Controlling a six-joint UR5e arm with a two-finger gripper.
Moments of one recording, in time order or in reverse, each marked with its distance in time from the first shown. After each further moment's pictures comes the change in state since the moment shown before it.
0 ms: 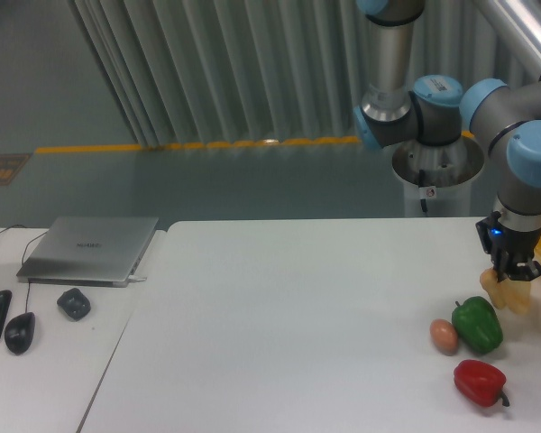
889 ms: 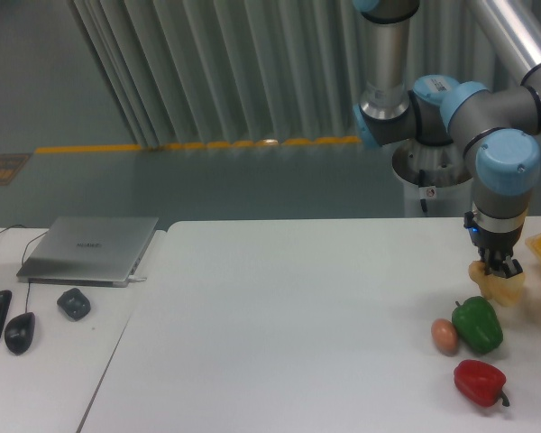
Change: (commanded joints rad) arm -0.040 0.014 -0.034 -0.012 0.078 0.072
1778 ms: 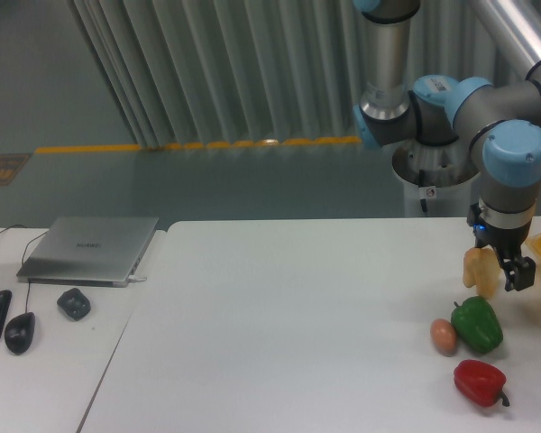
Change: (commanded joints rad) arm 0.015 0.002 0.021 0.021 -0.012 0.003
